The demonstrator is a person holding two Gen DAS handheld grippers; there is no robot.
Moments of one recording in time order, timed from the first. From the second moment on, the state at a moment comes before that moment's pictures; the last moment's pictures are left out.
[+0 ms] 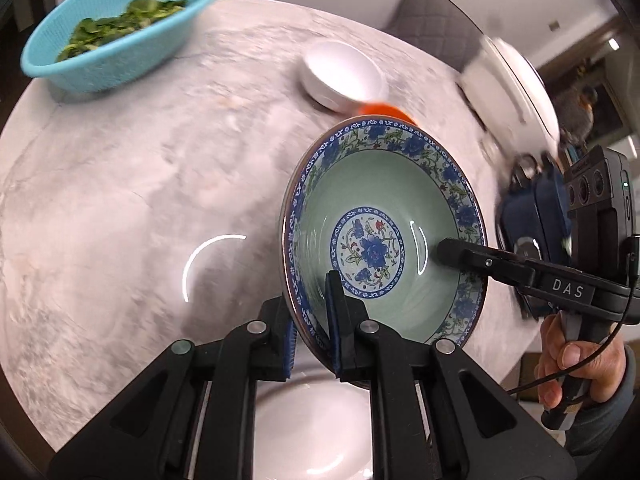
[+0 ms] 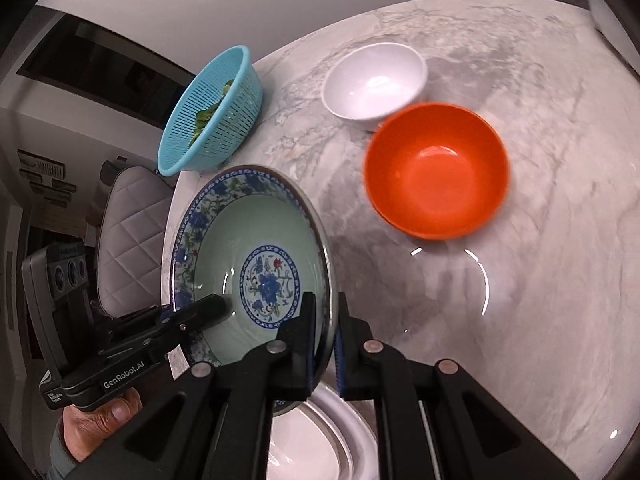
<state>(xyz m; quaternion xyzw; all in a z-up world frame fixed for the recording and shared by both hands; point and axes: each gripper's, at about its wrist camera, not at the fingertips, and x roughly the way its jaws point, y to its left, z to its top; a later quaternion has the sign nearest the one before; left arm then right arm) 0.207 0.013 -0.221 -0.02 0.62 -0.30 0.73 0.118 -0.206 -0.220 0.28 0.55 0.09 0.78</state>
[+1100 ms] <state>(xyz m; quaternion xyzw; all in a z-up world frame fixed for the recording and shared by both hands) 0.063 -0.166 -0.307 0.07 0.66 -0.36 0.66 -0.058 -0.343 -0.308 0.36 0.56 -0.02 0.75</state>
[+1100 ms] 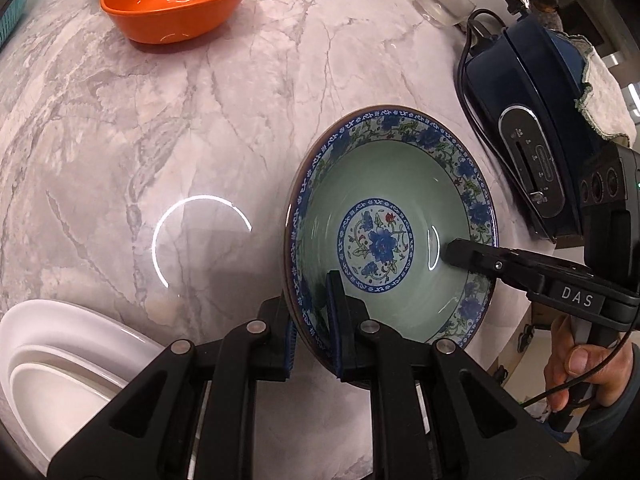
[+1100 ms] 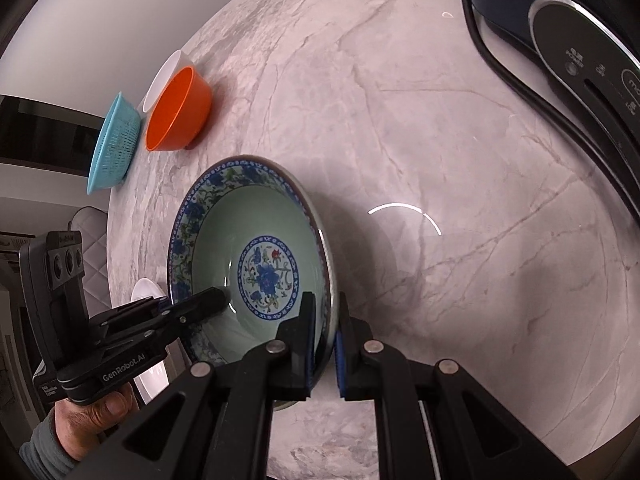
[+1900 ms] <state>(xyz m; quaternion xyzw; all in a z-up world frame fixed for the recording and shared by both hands) 0.095 -0.090 -0.216 -0.03 0.61 -0.36 0.71 -0.064 -0.347 -0.257 0.30 0.53 -0.01 0.79</state>
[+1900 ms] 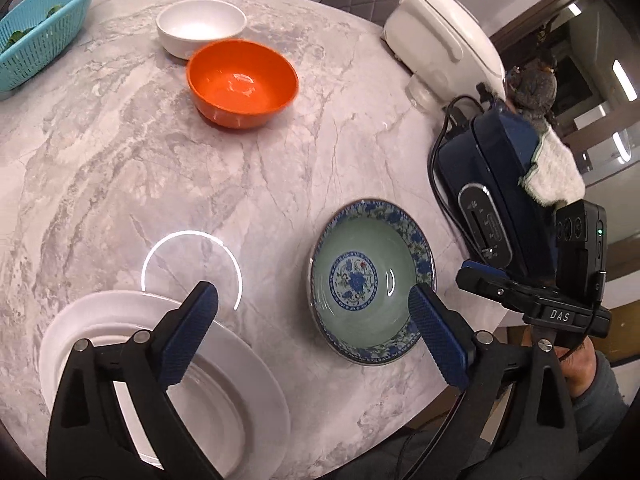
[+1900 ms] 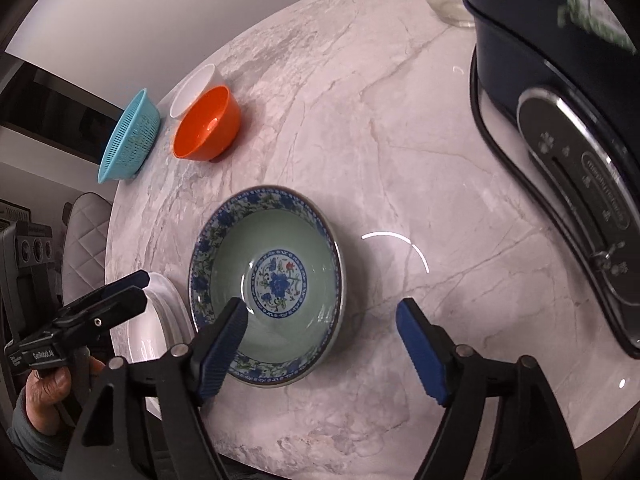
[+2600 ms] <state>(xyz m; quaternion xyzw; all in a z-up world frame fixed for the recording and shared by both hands) 0.374 -0.072 -0.219 -0.06 0.59 -0.25 0.76 0.242 -0.348 -0.185 0.27 0.49 0.13 0.82</state>
